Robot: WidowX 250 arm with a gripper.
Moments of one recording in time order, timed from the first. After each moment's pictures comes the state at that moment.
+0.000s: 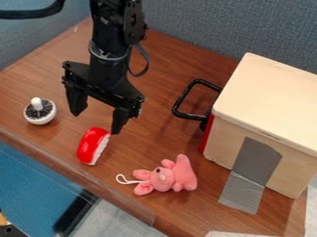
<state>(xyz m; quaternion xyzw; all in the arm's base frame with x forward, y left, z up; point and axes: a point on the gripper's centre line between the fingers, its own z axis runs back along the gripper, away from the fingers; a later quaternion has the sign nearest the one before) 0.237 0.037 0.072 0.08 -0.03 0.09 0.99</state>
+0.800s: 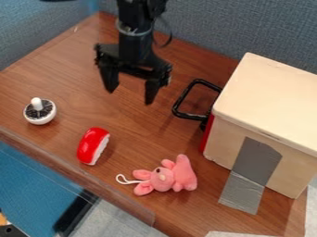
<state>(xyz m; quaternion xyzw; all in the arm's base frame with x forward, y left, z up) 0.303 0.031 0.080 0.02 -0.09 0.12 0.99</state>
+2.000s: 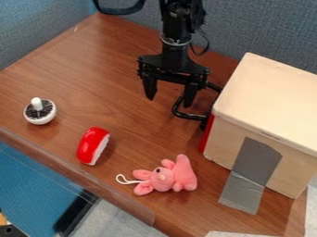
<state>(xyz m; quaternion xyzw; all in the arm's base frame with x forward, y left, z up) 0.352 -0.004 0.049 -0.01 -0.08 0.15 0.98</state>
